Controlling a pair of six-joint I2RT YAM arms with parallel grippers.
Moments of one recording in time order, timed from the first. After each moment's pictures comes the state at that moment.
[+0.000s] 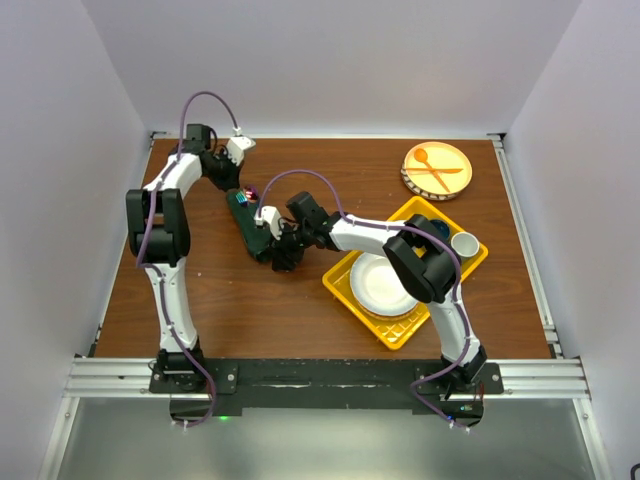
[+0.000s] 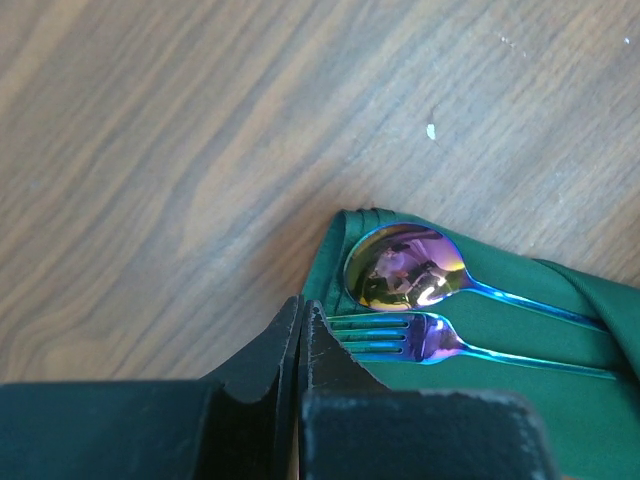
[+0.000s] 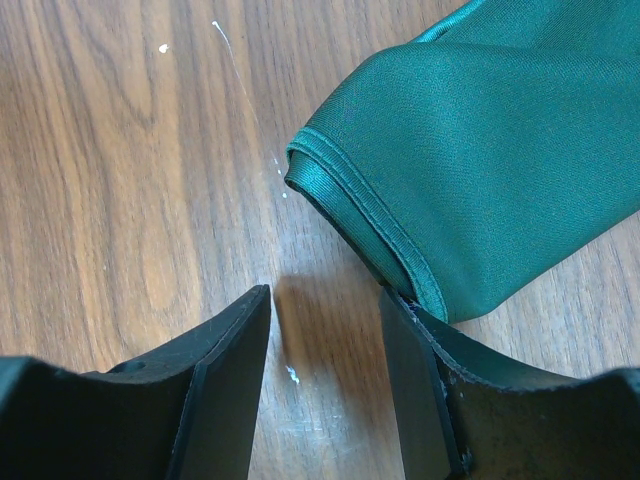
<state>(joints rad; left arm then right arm) 0.03 2.25 1.81 -0.57 0.49 0.70 0.81 2.17 1.49 -0.14 -0.51 -0.27</state>
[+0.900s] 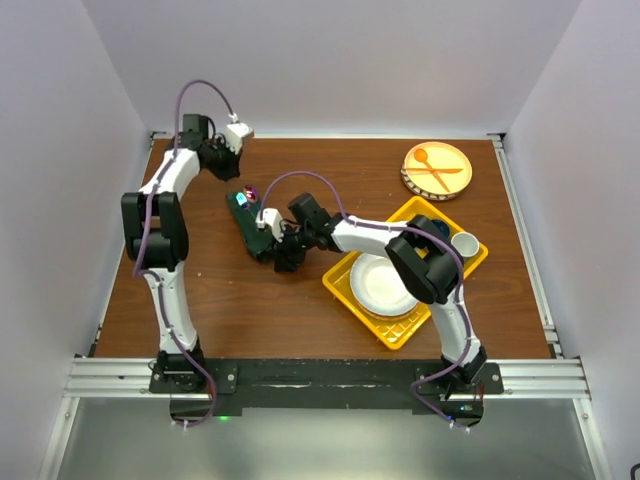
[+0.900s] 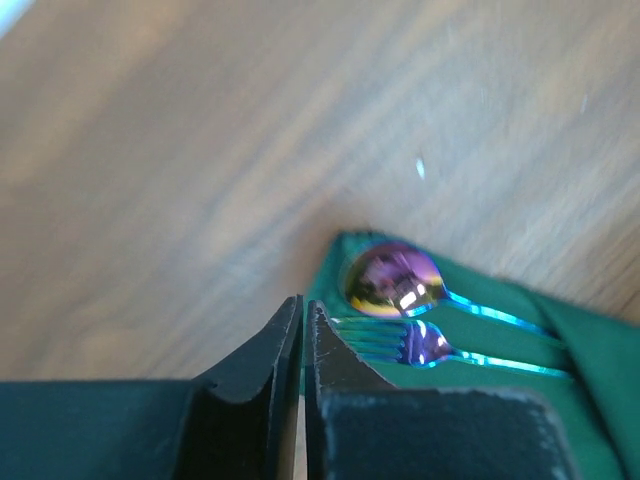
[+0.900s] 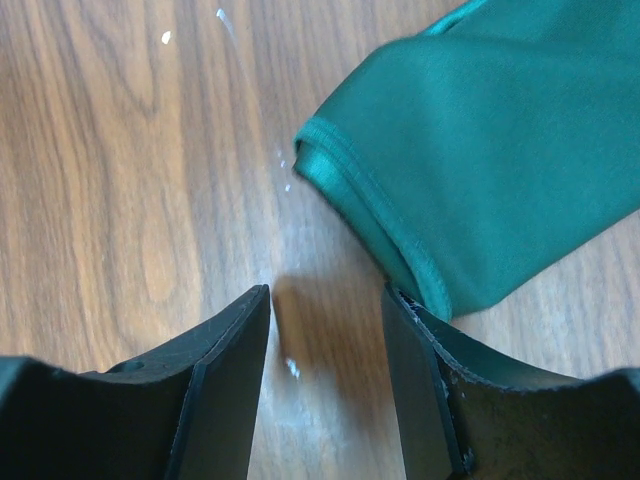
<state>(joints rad) 0.02 2.20 1.81 -0.55 0.48 0.63 0.81 2.16 1.48 -0.14 -0.52 -0.30</state>
